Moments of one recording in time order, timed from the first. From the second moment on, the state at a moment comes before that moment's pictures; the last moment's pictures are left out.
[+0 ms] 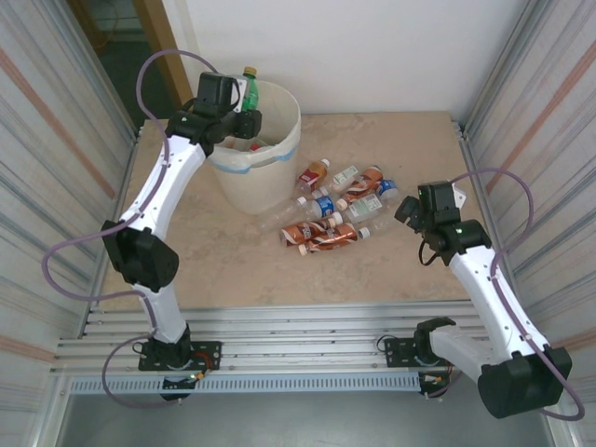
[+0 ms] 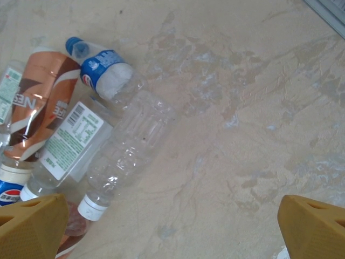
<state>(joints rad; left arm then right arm) -0.34 1.86 2.02 -0.78 -0.08 -0.05 0.21 1.00 0.93 -0.83 0.32 0.70</state>
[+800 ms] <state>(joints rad) -0.34 1.96 2.03 -0.87 -0.10 -0.02 0.21 1.13 0.91 -0.86 0.25 0.79</state>
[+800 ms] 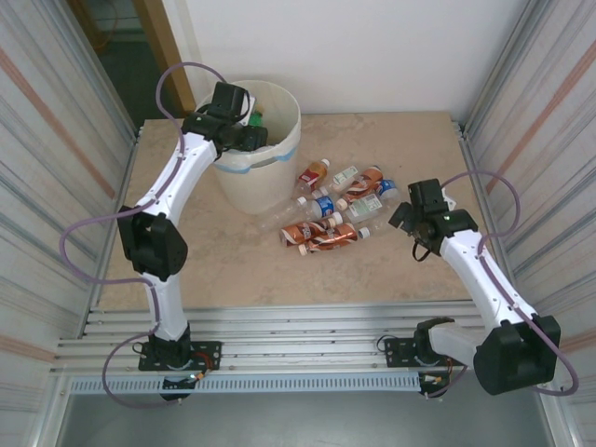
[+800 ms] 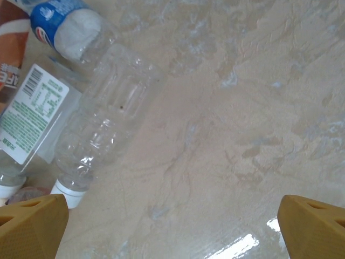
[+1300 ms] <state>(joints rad) -0.36 1.80 2.01 -0.83 -0.10 -0.03 0.21 1.15 0.78 -0.73 0.08 0.86</state>
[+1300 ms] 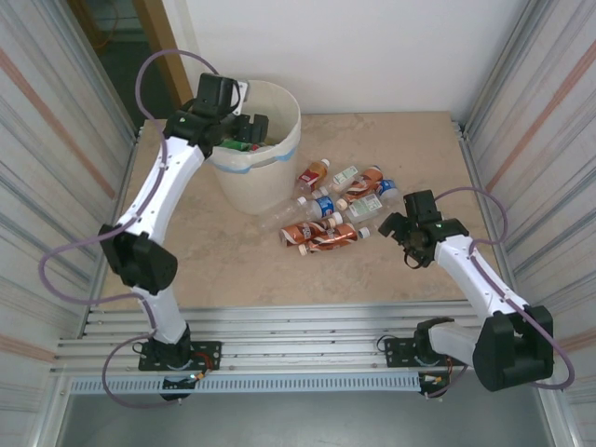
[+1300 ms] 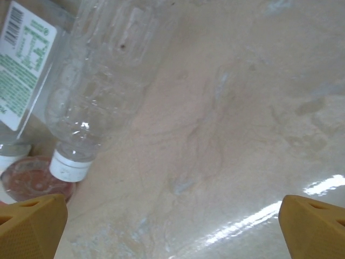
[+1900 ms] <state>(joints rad) -0.53 1.18 1.28 -0.48 -0.03 -0.16 0.21 1.37 0.86 -0.59 0.05 0.86</state>
